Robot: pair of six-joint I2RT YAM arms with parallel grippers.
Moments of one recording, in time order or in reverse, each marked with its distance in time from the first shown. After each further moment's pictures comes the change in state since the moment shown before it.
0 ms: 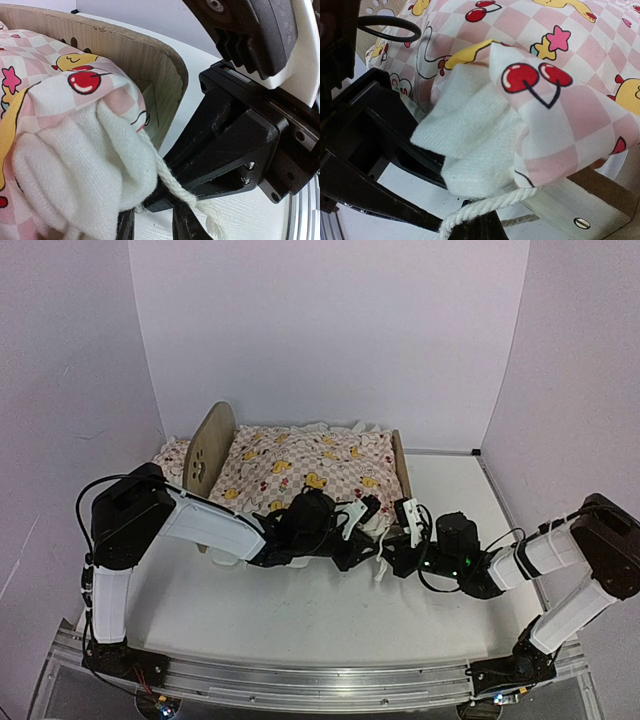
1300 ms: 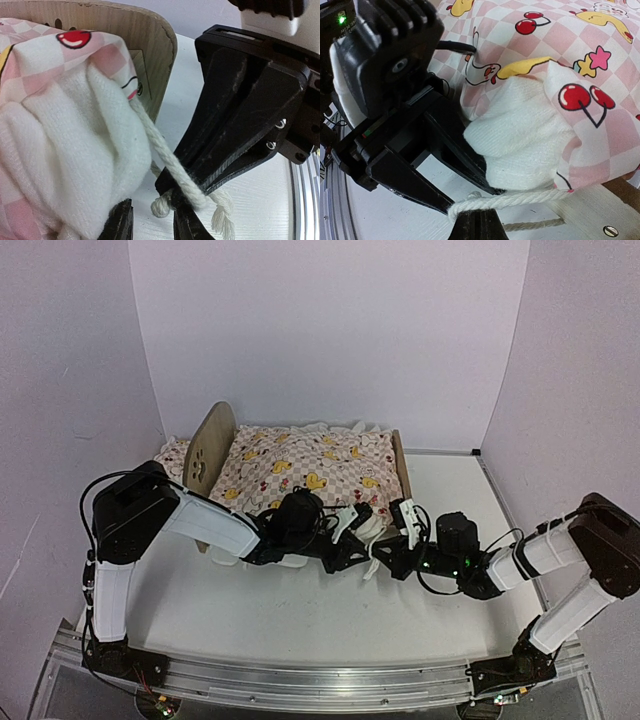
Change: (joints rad) left arm 0.061 0.015 -0.053 0.047 0.187 0.093; right arm 0.007 0.008 -0.001 0.045 -0.098 -0.025
